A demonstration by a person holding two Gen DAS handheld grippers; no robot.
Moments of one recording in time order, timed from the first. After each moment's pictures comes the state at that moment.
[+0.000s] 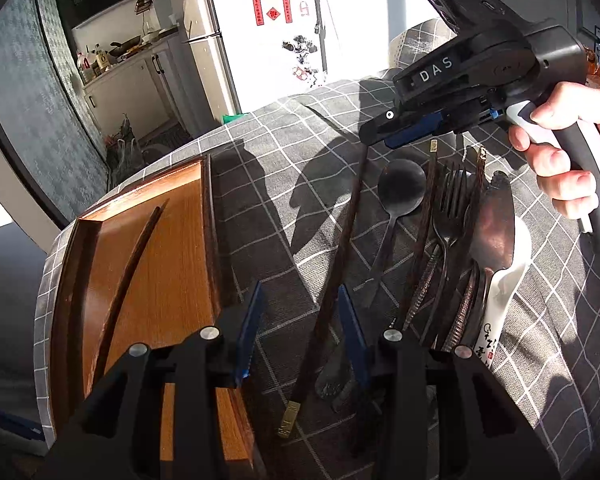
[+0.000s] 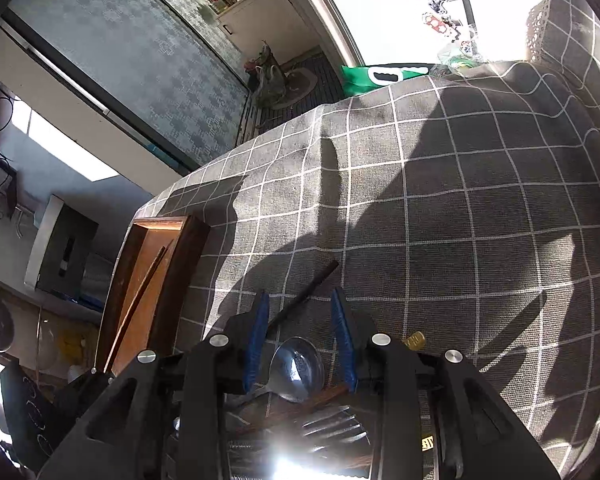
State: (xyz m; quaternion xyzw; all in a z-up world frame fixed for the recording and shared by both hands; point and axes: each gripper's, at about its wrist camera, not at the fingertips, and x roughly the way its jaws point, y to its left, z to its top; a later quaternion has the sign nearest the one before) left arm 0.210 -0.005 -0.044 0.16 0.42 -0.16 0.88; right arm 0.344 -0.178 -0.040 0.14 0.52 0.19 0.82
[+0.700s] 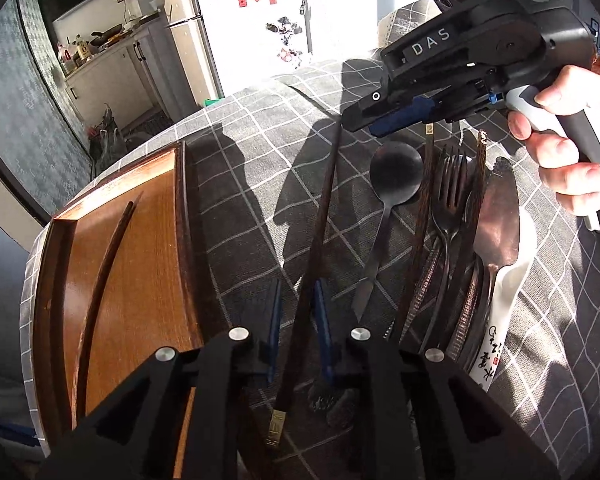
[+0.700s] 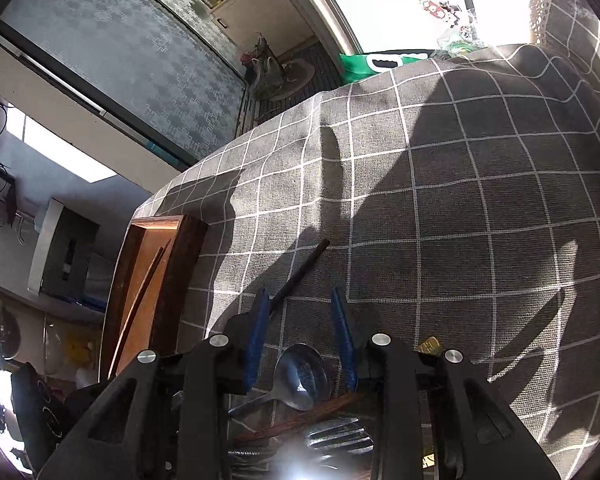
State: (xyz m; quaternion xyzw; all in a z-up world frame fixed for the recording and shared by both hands) left arm 0.229 -0.009 -0.057 0.15 0.45 -0.18 0.86; right arm 0.341 -0.189 -0.046 0.20 0.52 0.22 0.80
